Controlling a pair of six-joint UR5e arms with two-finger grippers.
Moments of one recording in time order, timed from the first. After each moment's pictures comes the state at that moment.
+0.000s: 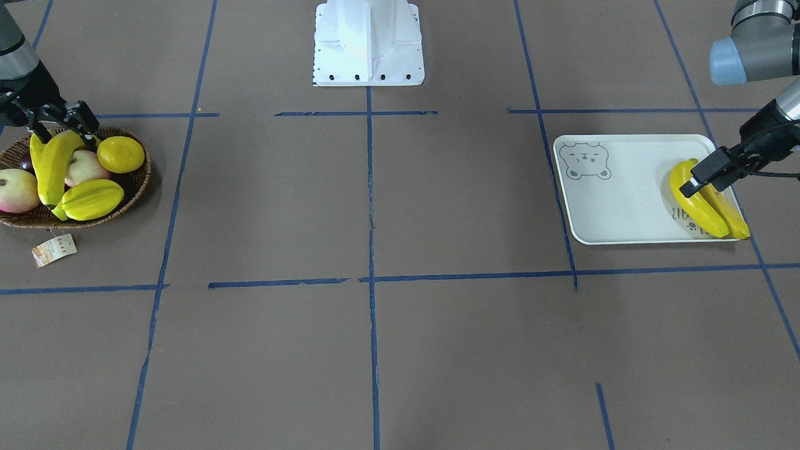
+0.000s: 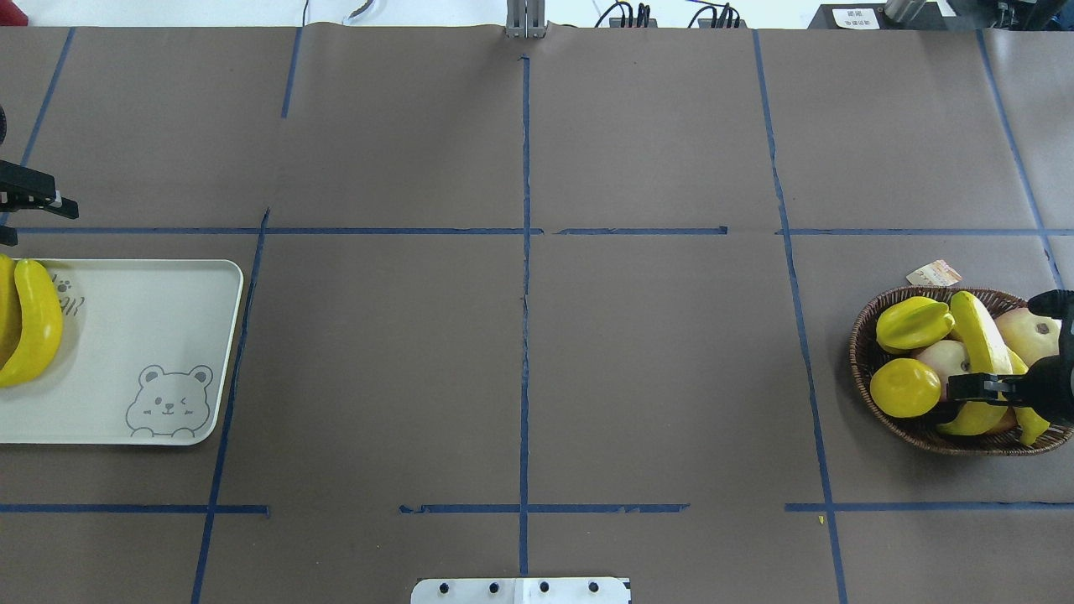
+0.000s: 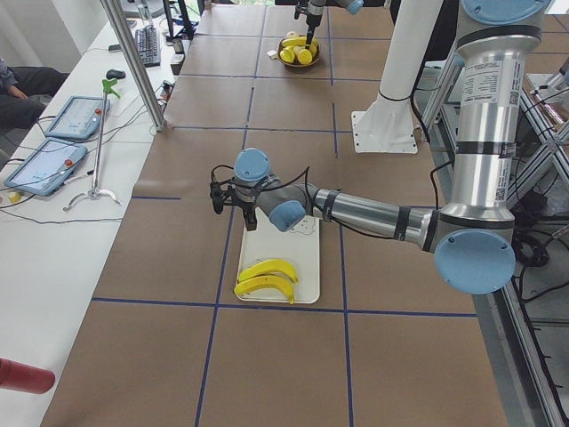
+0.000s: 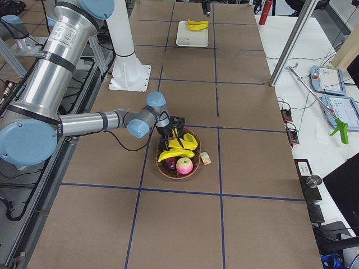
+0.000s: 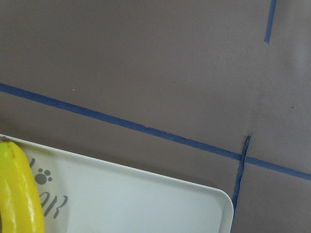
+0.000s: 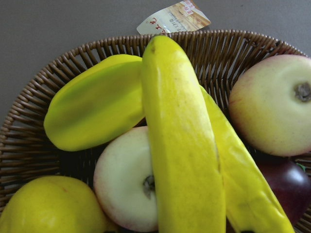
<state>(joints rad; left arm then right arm) -1.20 -1.57 -1.72 -2.19 -2.37 -1.08 0.68 -2.01 2.03 -0.92 1.85 1.18</state>
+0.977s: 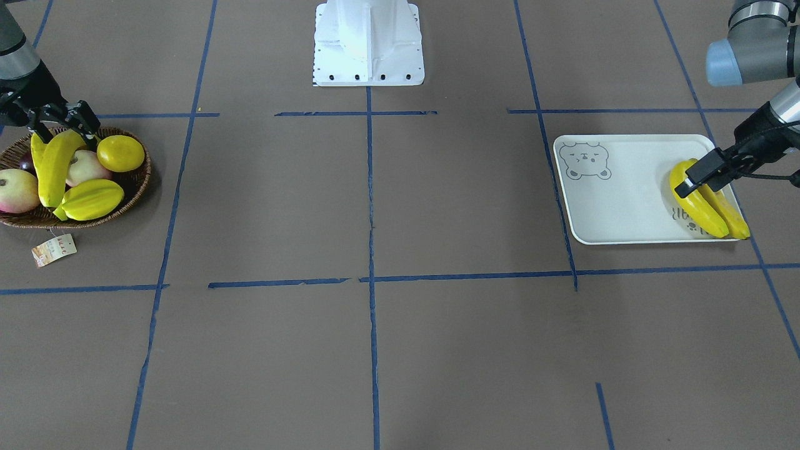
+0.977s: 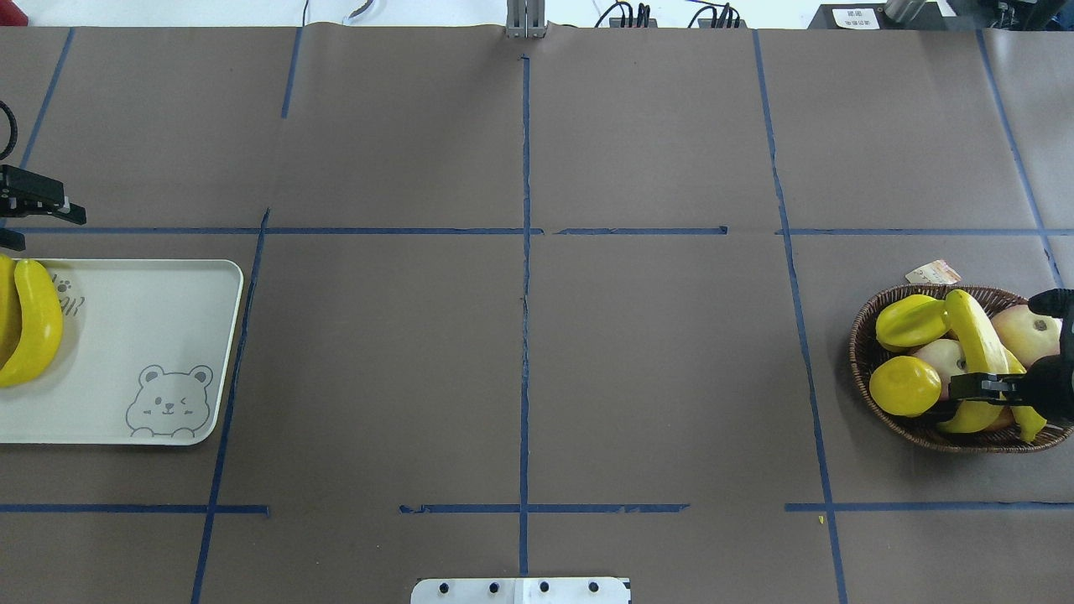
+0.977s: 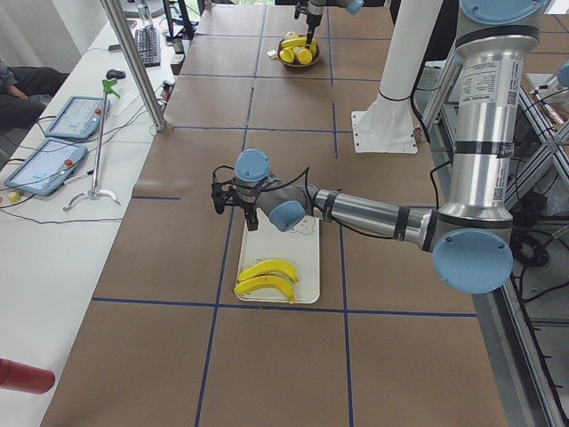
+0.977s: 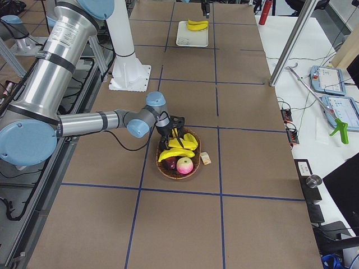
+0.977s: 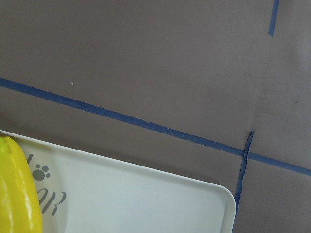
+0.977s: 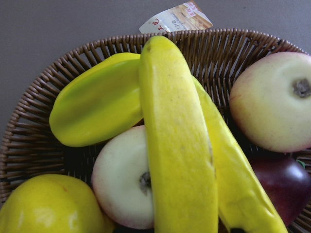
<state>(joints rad) -1.18 -1.58 -1.71 -2.19 -2.37 -1.08 0.68 -2.01 2.04 -0.92 1.85 1.18</state>
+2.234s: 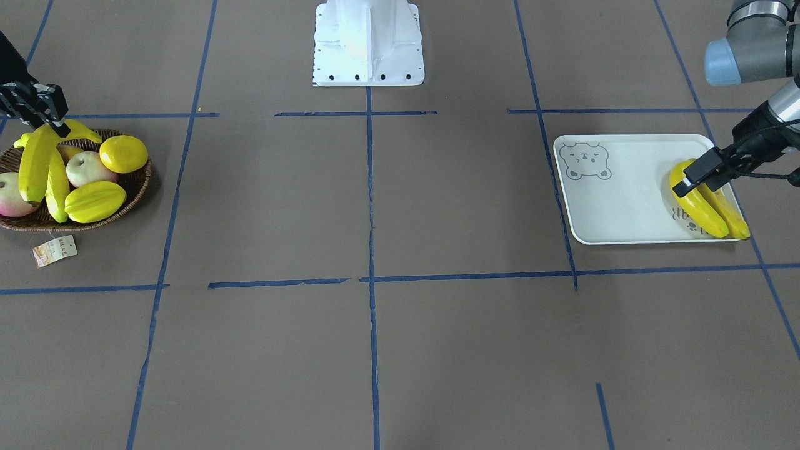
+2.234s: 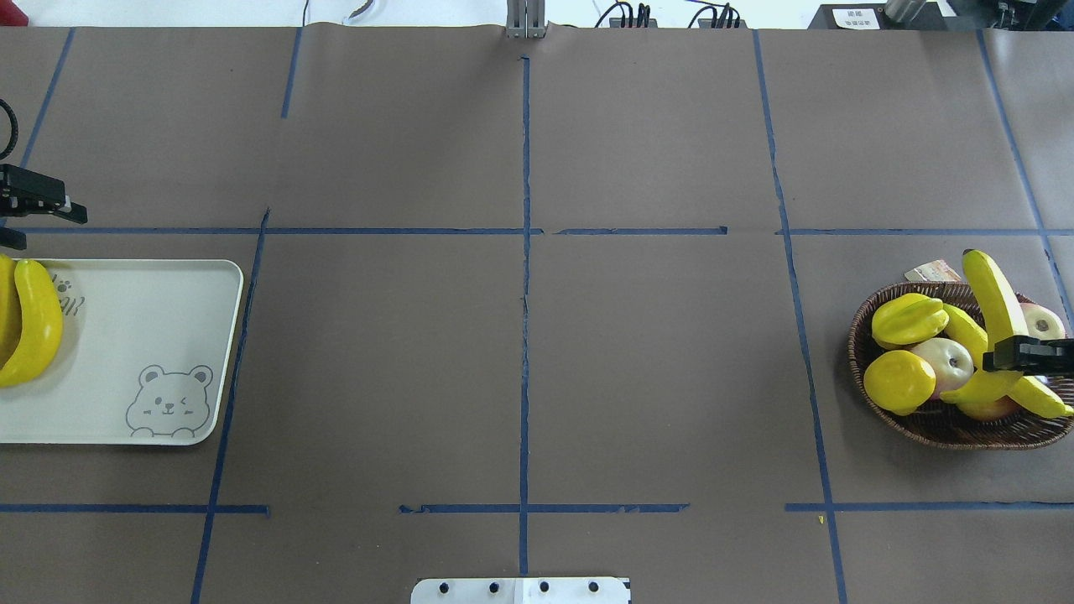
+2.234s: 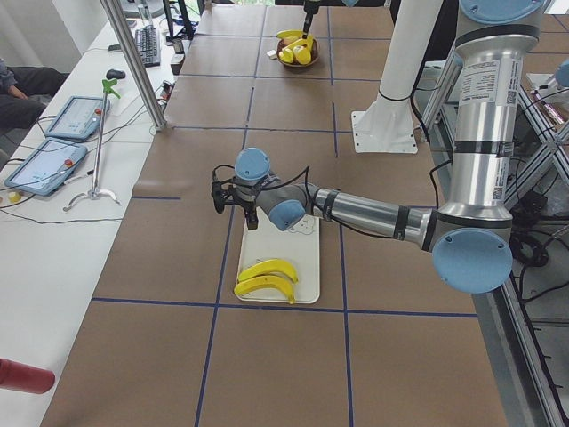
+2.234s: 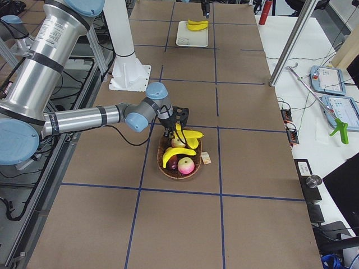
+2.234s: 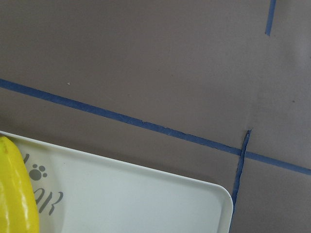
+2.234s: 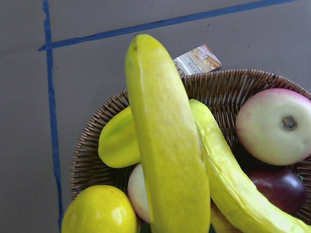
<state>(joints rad) -1.18 -1.58 -1.72 -2.19 -2.37 -1.09 0.90 -2.01 2.13 -0.93 2.04 1.10</state>
